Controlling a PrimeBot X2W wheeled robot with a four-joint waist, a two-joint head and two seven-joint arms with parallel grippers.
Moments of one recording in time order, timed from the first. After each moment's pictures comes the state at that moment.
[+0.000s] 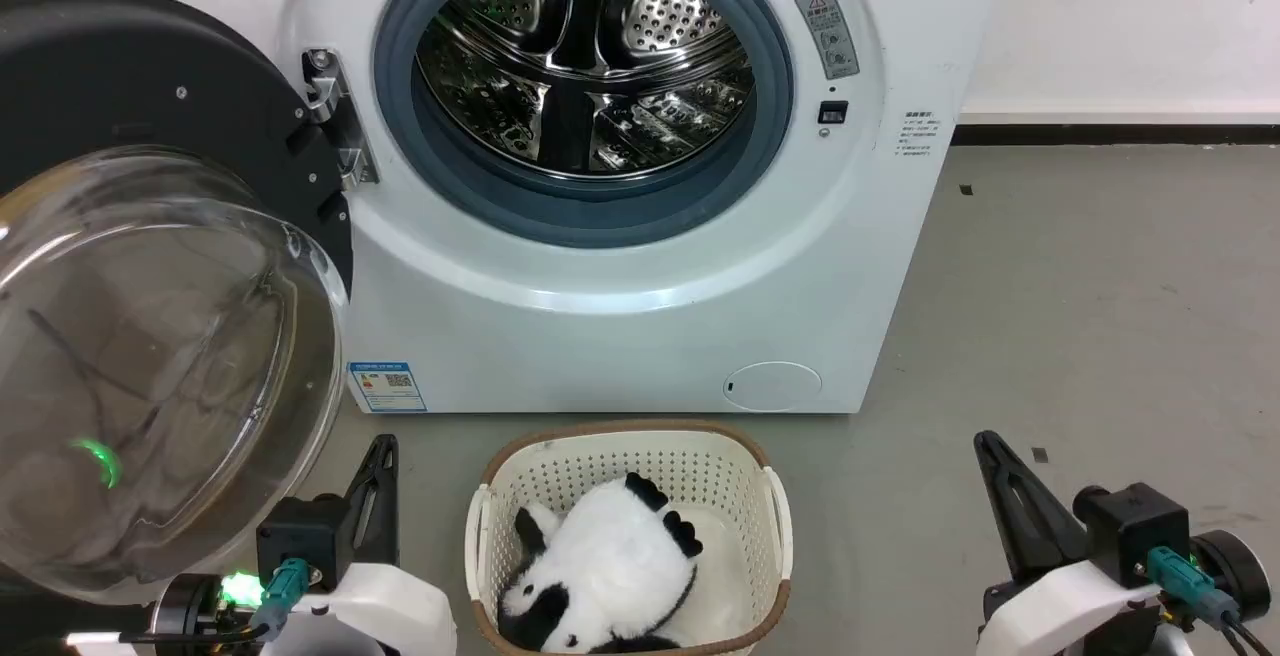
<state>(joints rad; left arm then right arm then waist) 0.02 0.05 0.00 0.00 0.00 0.00 0.00 0.01 -0.05 0.00 0.00 0.00 0.13 0.00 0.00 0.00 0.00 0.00</state>
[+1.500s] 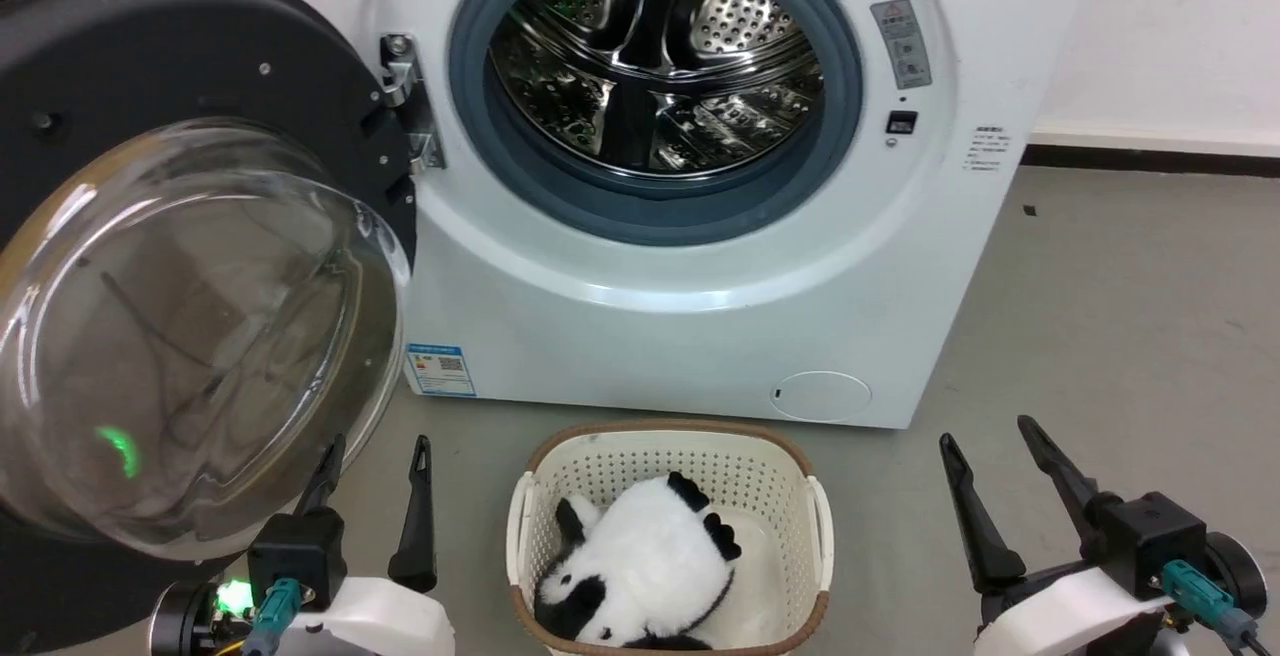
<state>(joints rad) 0.03 0.05 0.00 0.01 -0.01 0.00 -0.07 0.02 -0.05 0.01 0.00 0.04 0.13 -0.07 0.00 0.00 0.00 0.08</state>
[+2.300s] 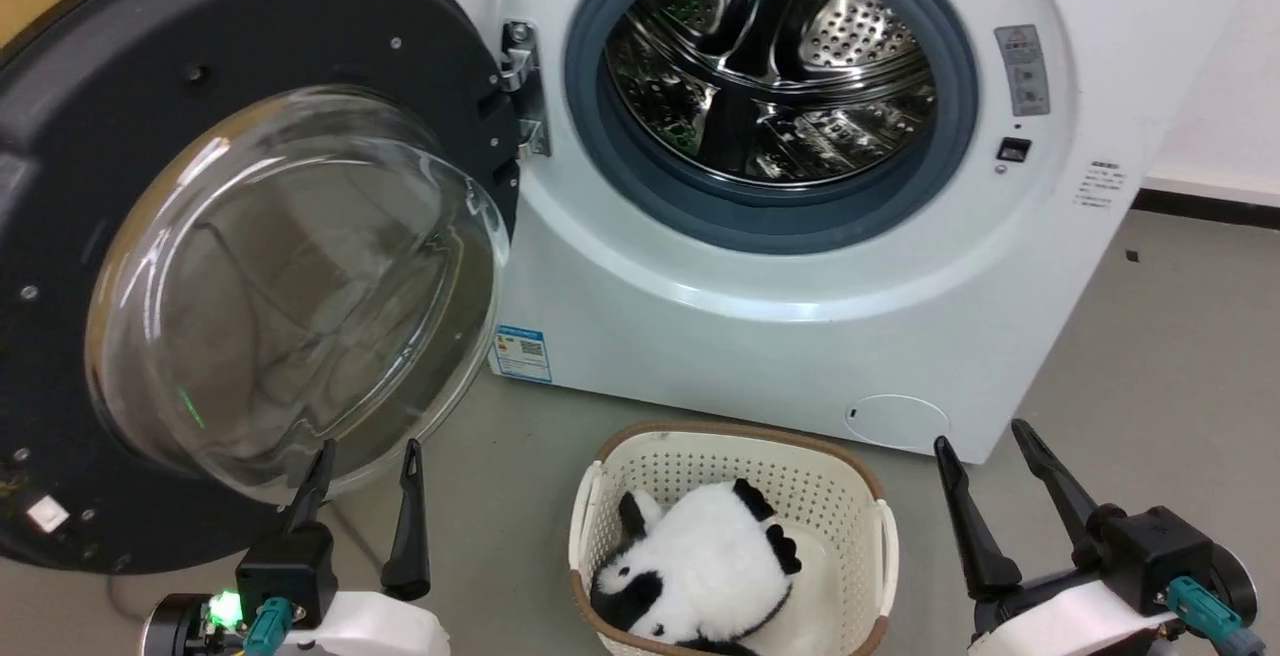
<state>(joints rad) 0.05 0.05 0.01 0.00 -0.01 0.01 -0.12 0.03 -0.05 0.03 0.00 0.08 0.13 -0.12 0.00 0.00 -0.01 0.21</state>
